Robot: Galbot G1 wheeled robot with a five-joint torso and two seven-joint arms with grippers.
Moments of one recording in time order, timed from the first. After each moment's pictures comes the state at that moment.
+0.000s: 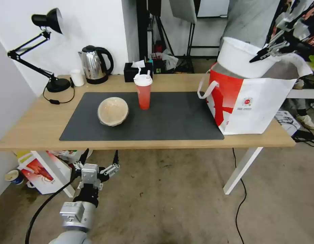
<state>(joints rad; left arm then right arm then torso) 1.80 -1.50 -0.55 -2.30 0.00 0.00 0.00 0.73 0.60 -0.81 1.04 0.44 -0.36 -1.53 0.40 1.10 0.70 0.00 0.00</state>
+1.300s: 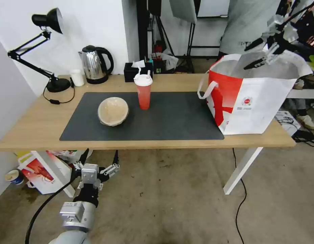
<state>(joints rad) 1.80 -1.50 -0.55 -2.30 0.00 0.00 0.00 0.69 0.55 -0.77 1.22 0.68 -0.44 -1.24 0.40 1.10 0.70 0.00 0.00</state>
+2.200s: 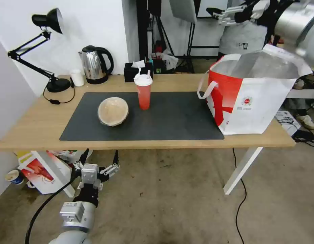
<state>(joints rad) 1.80 -1.50 -0.55 -2.30 0.00 0.00 0.00 0.37 0.38 -0.58 1.99 1.35 -0.27 0.28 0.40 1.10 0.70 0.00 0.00</state>
